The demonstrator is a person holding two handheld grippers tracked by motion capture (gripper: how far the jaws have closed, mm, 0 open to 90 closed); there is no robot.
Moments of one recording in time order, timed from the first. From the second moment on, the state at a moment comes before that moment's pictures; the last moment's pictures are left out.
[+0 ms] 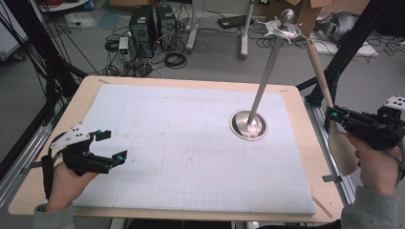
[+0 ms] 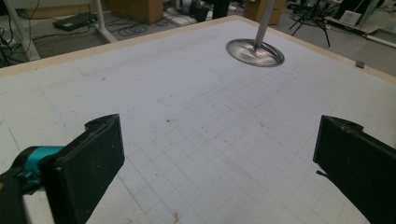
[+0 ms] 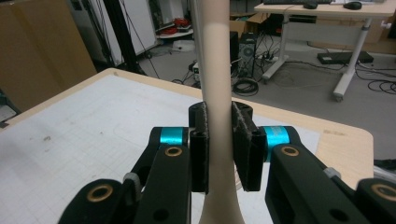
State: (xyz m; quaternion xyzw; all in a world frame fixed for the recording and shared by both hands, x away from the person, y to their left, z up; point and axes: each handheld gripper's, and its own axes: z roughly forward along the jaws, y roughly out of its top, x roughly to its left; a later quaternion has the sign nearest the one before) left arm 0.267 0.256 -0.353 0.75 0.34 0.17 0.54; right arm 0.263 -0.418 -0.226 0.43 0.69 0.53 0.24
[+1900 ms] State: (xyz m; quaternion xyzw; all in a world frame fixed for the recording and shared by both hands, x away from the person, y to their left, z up) left arm 0.267 0.255 -0.355 0.75 0.34 0.17 0.53; right arm 0.290 -0.403 -0.245 0.42 0.70 0.55 0.18
